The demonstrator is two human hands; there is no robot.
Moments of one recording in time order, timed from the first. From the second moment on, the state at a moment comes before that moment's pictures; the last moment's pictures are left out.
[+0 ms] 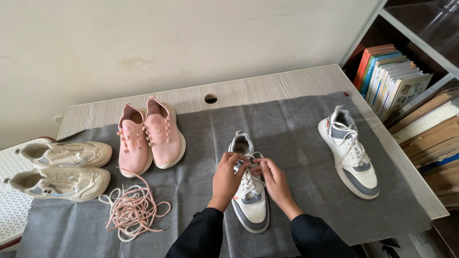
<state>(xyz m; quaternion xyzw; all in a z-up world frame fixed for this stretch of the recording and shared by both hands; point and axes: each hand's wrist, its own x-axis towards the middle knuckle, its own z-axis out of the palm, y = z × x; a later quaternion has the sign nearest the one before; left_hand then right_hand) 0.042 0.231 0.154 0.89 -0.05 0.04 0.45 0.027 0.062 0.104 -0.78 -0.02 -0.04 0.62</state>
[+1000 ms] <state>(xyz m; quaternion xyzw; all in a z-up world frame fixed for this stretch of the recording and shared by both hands) 0.068 0.232 0.089 0.70 0.00 -0.04 0.71 0.031 0.063 0.094 -0.86 0.03 -0.08 0.50</state>
